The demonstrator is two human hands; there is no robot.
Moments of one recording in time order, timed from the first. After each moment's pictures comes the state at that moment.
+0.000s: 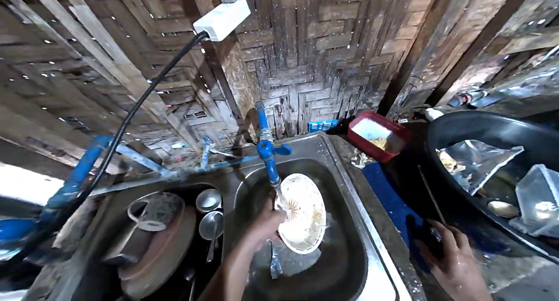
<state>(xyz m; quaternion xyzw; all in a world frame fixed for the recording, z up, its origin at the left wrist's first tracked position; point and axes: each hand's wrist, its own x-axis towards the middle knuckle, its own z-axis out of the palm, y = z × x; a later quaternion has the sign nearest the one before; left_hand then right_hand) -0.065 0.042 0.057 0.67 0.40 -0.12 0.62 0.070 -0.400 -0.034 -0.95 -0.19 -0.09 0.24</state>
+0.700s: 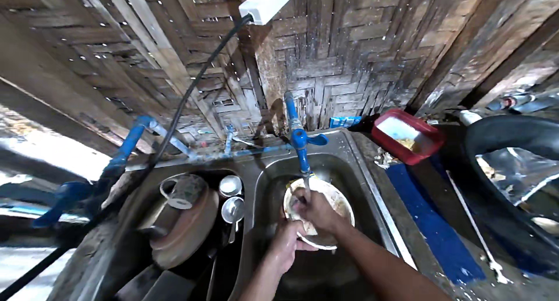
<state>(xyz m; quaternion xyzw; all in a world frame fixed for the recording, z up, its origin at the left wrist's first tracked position) -0.109 0.007 0.014 0.43 0.42 0.06 0.80 0.040 -0.054 -0.025 -0.77 -0.41 0.33 0.35</state>
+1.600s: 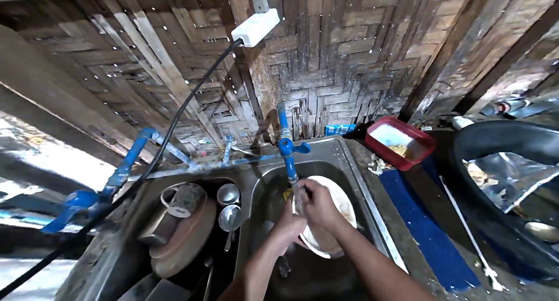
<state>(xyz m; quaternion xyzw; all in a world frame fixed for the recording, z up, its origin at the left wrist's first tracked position) -0.071 0.016 0.045 0.64 0.38 -0.06 0.66 0.049 -0.065 0.028 -0.76 -0.41 0.20 0.46</state>
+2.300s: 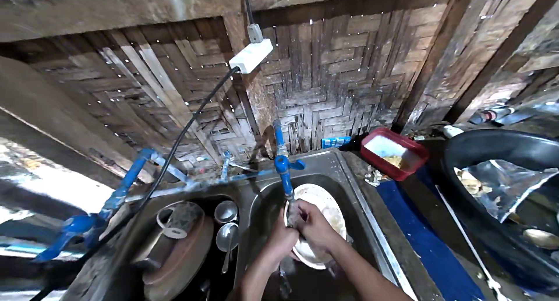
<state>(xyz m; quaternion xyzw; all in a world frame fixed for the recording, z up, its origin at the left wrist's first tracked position) -0.067 0.029 0.055 0.69 0.38 -0.02 0.62 0.048 -0.053 0.005 -0.64 -0.38 0.28 0.60</state>
